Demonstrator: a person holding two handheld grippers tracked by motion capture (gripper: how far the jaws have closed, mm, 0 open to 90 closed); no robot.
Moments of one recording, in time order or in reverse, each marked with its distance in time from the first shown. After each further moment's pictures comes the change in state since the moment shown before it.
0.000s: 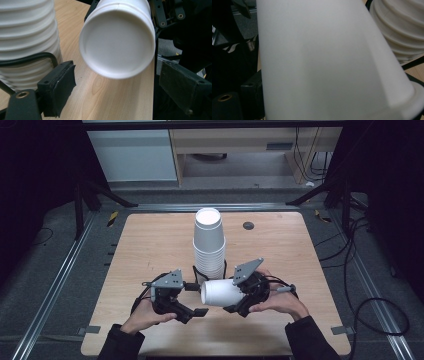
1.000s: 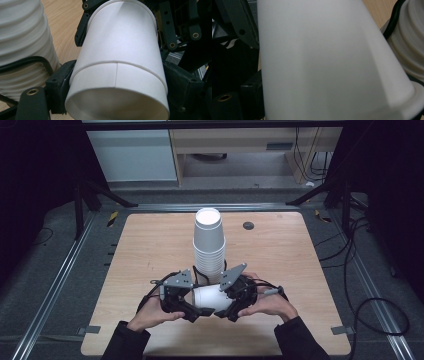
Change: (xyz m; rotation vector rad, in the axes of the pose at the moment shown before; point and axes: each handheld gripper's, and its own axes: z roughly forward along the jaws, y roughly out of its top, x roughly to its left) left arm -0.001 0.008 0.015 0.063 0.002 0.011; right arm 0.011 0.015 0.025 0.060 0.018 -0.044
